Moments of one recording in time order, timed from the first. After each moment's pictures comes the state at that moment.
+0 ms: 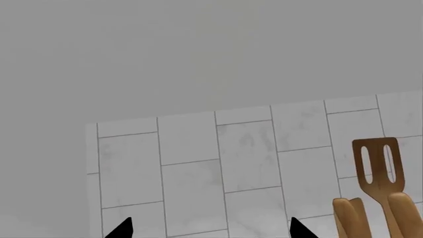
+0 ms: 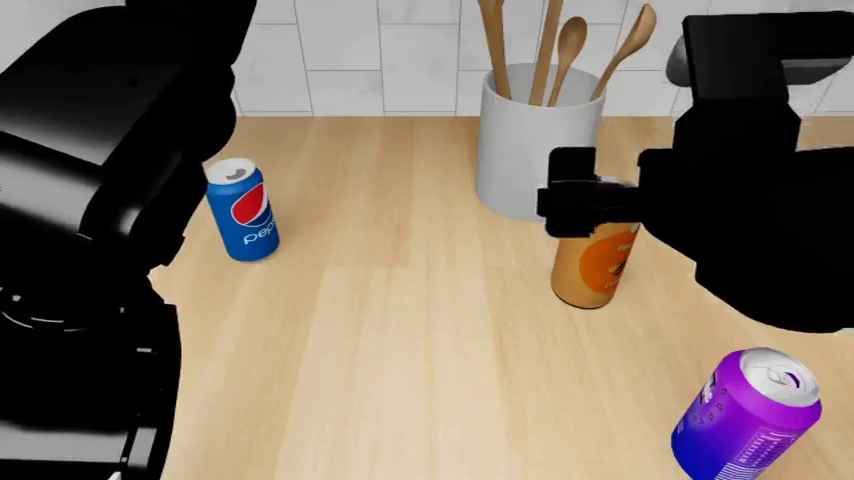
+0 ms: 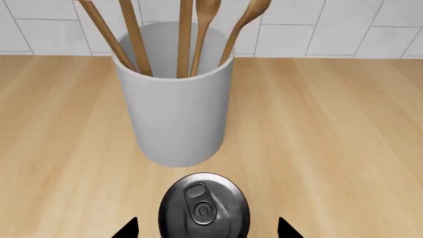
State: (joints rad) left arm -1.30 -0.19 0.27 0.07 -0.37 -0.82 -0.23; right arm 1.56 0.80 -0.99 -0.26 2.25 0.72 1.46
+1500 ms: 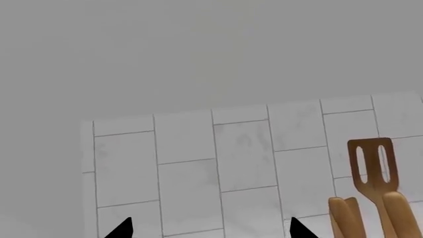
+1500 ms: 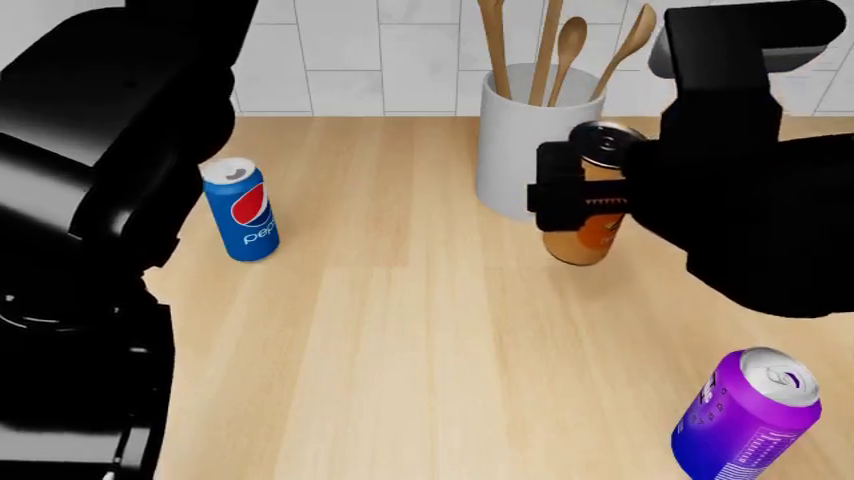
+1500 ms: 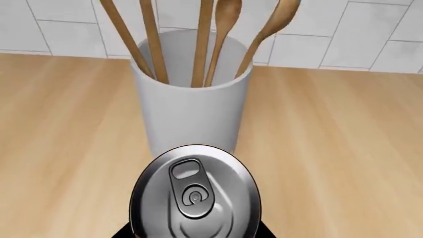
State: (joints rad) left arm -1.30 -0.20 0.28 0.06 -0.42 -0.81 -0.25; right arm 1.60 0.78 -1.03 -0.22 2.21 0.75 1.37
